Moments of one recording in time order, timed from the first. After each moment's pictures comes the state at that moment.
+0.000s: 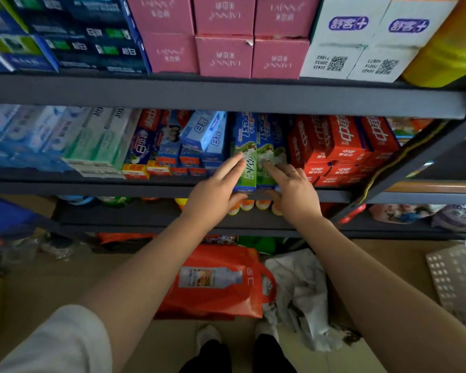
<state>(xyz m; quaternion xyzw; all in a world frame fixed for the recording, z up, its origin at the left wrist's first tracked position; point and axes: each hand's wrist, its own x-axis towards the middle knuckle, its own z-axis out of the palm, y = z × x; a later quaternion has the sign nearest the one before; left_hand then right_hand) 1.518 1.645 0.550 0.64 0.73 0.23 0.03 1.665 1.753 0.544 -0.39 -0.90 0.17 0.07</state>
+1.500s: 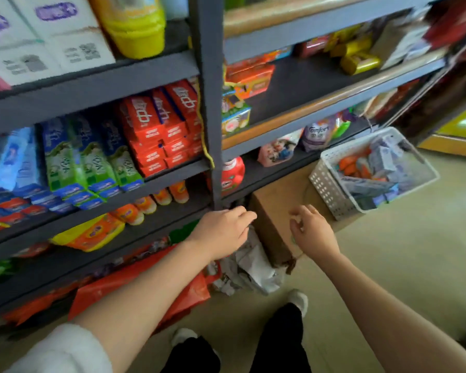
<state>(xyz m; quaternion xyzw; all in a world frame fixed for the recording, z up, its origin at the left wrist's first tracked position) 1.766 1.692 0.552 0.86 0.50 0.06 0.12 1.978 1.706 0.512 -0.69 -0.68 0.23 0.09</state>
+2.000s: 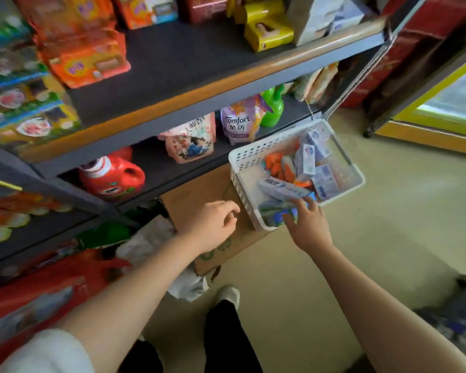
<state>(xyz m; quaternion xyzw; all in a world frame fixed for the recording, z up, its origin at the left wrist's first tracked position) 2.032 1.823 0.482 0.71 0.58 0.08 0.38 2.252 1.829 0.445 -0.75 -0.62 0.22 -0.01</state>
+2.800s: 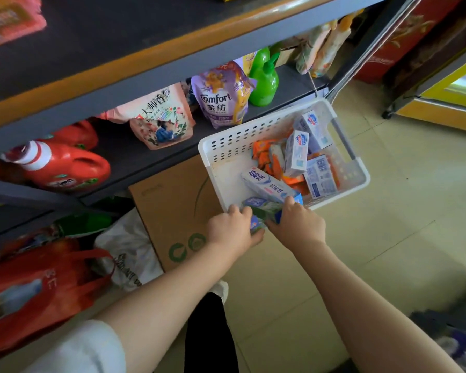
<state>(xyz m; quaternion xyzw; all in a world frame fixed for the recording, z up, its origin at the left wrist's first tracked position) 2.168 1.856 0.408 0.72 0.63 -0.15 0.25 2.300 1.874 0.402 -0.70 -0.66 0.20 -0.18</state>
